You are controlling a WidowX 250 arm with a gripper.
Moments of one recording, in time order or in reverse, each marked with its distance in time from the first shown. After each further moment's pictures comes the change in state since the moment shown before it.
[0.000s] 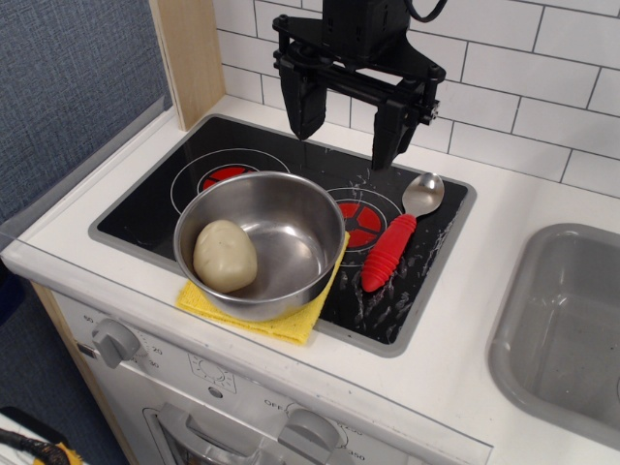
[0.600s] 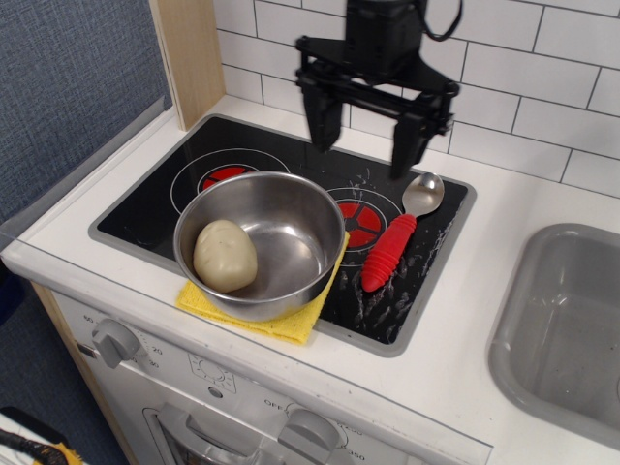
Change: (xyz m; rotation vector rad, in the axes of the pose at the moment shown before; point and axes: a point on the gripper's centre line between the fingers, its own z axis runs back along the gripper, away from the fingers) arm 0.023 -0.006 -0.023 -0.025 0.035 0.035
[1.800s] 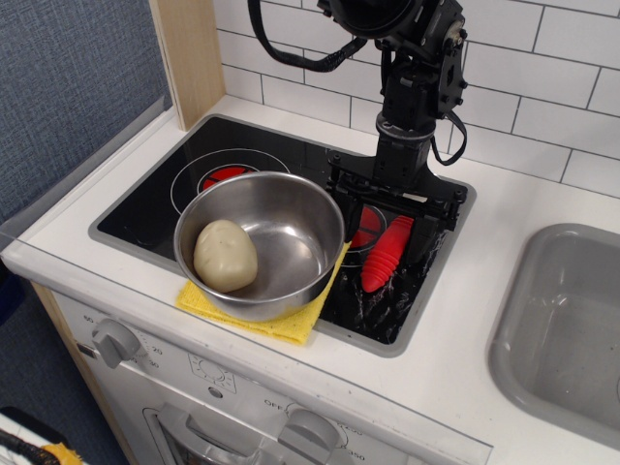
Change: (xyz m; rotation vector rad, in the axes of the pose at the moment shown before) arm 0.015 -0.006 -0.109 0.038 0.095 0.127
